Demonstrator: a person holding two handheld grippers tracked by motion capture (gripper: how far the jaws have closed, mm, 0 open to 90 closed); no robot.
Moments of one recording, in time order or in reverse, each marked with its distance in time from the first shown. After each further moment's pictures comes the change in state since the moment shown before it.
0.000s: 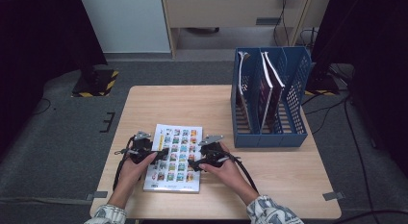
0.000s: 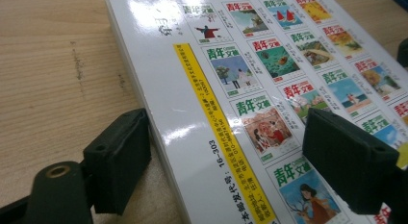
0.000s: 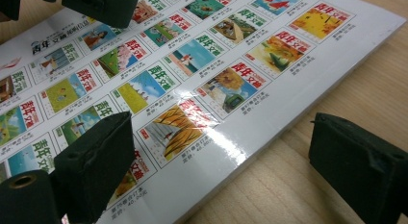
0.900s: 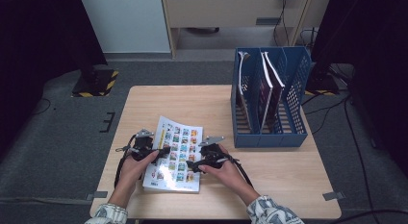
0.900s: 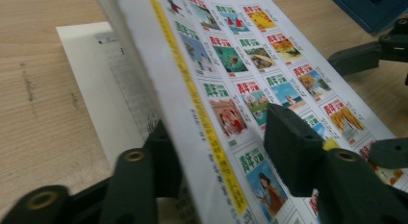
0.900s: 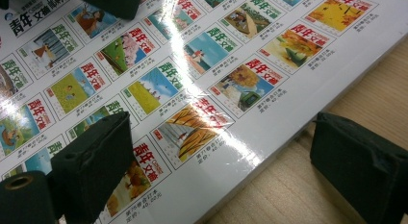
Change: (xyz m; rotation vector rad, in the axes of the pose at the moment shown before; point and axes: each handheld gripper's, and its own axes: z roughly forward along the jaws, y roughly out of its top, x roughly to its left) left arm -0.015 0.015 -0.008 0.028 -0.104 0.024; right arm 0.002 -0.005 0.003 -0.011 0.044 0.042
